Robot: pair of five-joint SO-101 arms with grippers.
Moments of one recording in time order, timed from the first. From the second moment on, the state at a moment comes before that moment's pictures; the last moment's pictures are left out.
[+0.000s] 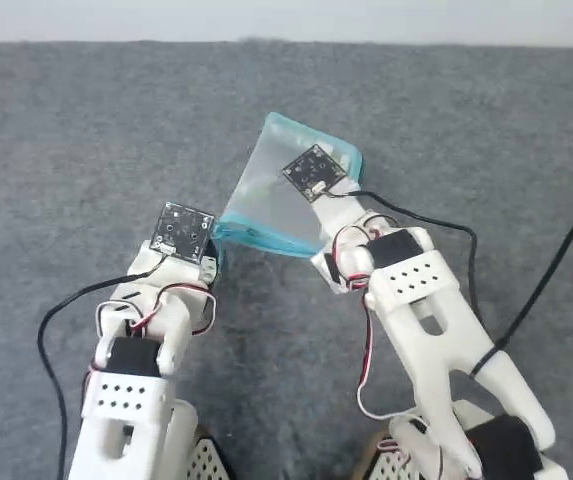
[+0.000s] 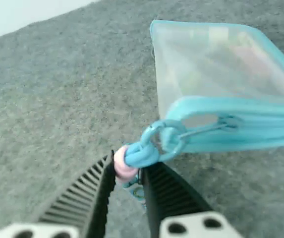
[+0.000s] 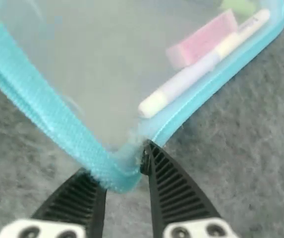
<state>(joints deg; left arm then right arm) -1.8 -68.1 81.5 36.6 -10.0 -22.9 -21.3 40.5 54.2 18.0</state>
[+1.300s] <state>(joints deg) 7.0 -68.1 82.5 38.5 -6.8 -10.0 -21.8 41.8 60.8 21.3</state>
